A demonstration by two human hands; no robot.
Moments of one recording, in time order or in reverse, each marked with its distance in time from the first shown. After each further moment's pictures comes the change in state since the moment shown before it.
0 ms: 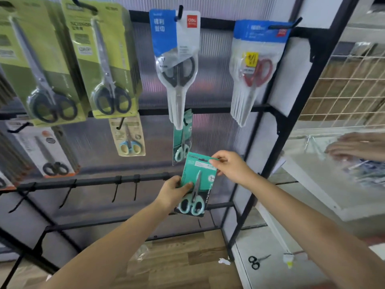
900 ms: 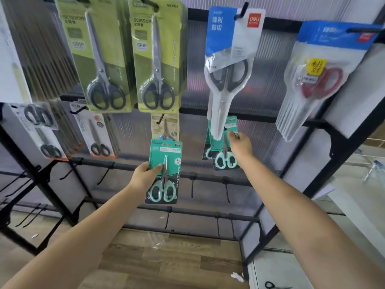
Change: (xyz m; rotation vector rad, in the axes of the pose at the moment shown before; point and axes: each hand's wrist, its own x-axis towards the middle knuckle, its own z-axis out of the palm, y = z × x) left_hand -0.004 0.000 -0.111 -0.208 0.453 -0.100; right_hand 0.111 -0.029 0.043 0.195 0.290 0.121
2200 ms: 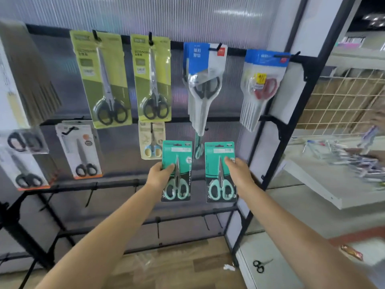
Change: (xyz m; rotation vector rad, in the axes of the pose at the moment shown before) left_hand -0.030 0.018 0.000 0.036 -0.264 0.123; right_hand -0.158 -0.012 -0.023 0.105 0.184 0.204
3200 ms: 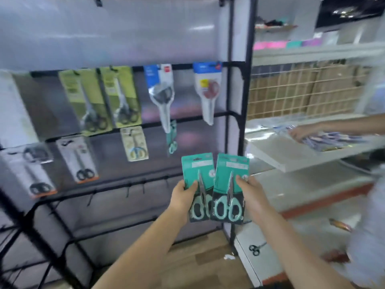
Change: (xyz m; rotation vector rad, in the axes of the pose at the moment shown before) left_hand -0.205 -0.020 0.102 -0.017 -0.174 0.001; right_hand -0.159 0.062 -0.154 0.344 -0.001 0.053
